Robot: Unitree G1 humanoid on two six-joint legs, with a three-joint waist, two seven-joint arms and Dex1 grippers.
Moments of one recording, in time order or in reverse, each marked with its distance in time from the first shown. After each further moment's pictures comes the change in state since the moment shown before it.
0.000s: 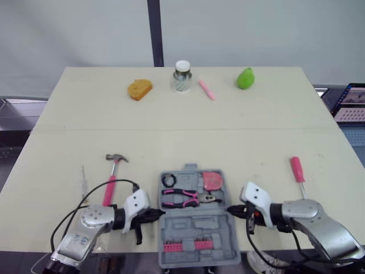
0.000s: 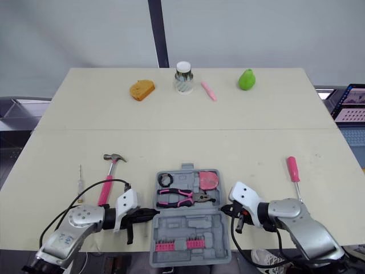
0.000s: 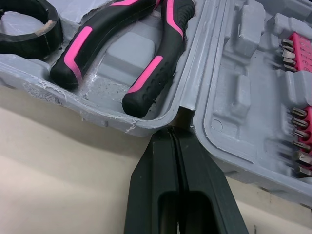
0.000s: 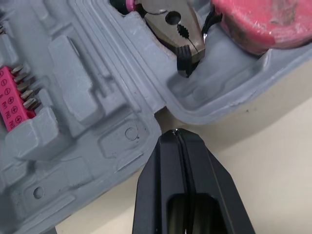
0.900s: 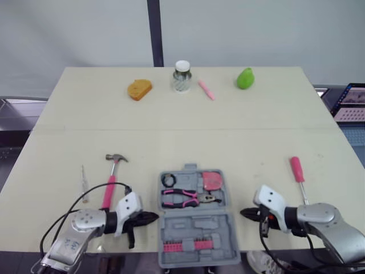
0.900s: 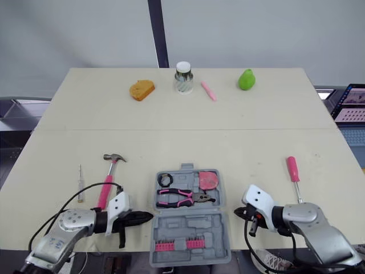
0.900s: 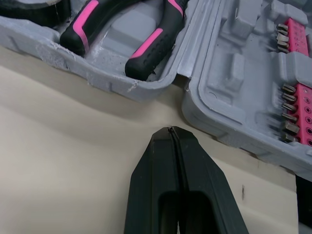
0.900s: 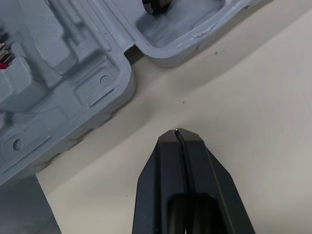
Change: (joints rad) left arm 0.038 0.035 0.036 0.013 -0.014 -0.046 -0.021; right arm 0.092 -0.072 -0.096 0.039 0.006 -0.070 0.014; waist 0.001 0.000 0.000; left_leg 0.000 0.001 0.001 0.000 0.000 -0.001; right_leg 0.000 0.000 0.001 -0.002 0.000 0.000
